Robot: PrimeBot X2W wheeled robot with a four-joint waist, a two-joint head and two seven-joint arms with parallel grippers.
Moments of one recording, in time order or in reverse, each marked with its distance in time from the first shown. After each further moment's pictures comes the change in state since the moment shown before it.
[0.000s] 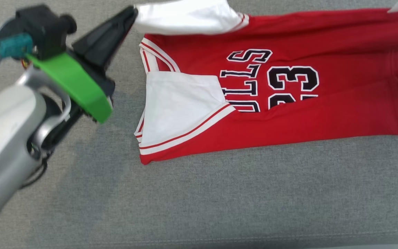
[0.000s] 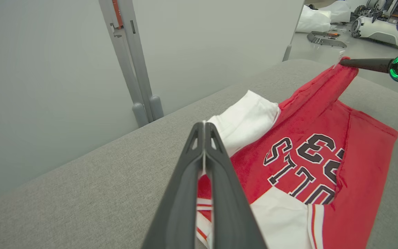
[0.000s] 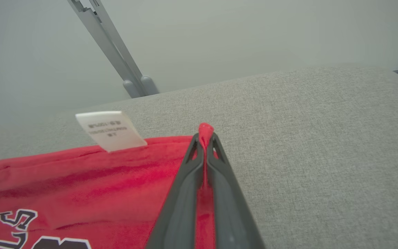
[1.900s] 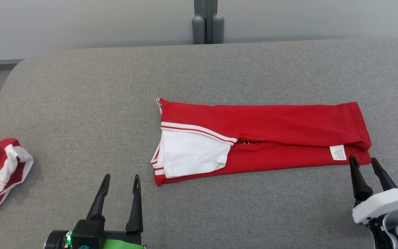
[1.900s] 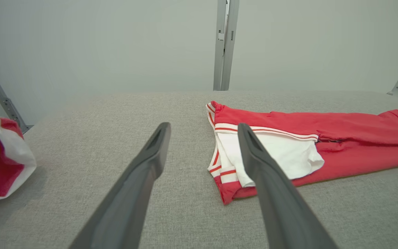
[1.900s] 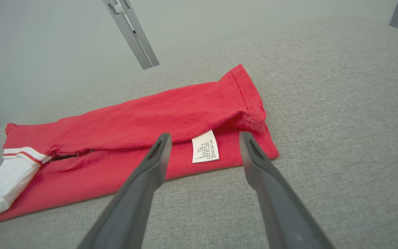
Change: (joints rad) left arm 1.133 -0.478 0.627 -0.095 0.680 0.231 -0.195; right arm 0.540 0.202 0.100 0.087 -0.047 0.000 -0.442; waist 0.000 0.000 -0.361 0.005
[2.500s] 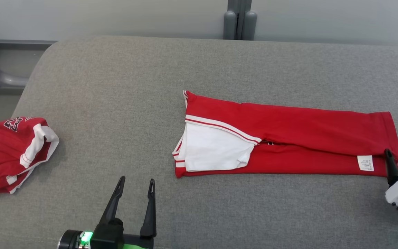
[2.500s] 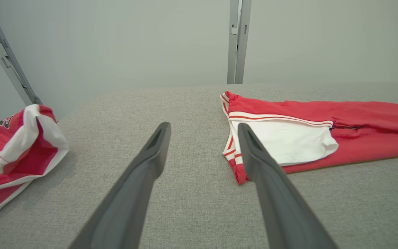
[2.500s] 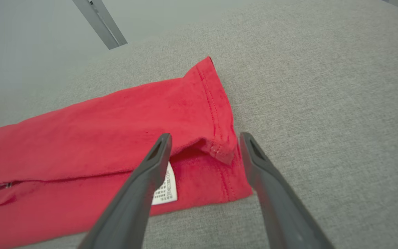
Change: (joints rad) left arm 0.040 -0.132 0.073 0.019 0.191 -0.101 -0.002; right arm -0.151 -0.079 -0.073 0.257 0.054 0.000 0.125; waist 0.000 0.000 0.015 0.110
